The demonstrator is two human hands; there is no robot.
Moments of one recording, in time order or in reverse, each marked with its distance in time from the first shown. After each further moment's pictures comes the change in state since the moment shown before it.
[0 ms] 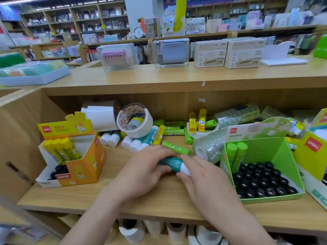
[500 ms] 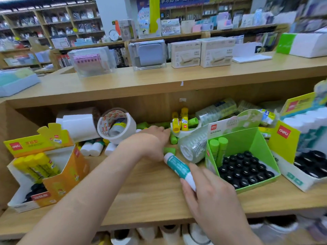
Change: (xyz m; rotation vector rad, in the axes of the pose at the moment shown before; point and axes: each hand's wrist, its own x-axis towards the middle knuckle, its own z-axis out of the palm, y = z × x) left_hand 0.104 0.008 0.010 0.659 -0.529 -0.039; right_hand -0.039 0.007 0.012 -0.100 0.378 0.127
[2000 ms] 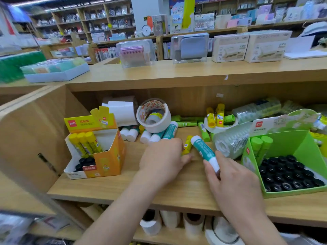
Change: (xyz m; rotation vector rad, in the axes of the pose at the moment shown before) left_hand -0.098 0.011 0.025 -0.331 0.317 -0.445; right_hand 0.016 -0.022 0.018 0.009 -0.026 0.074
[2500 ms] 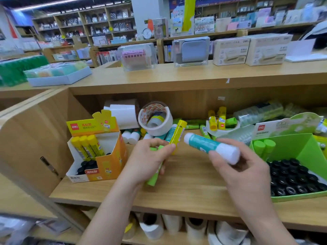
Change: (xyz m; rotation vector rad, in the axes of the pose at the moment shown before) left_hand -0.009 -0.037 -0.006 -1.103 -0.029 -0.196; right_hand 0.019 -0.009 -0.023 1.034 0.040 0.390
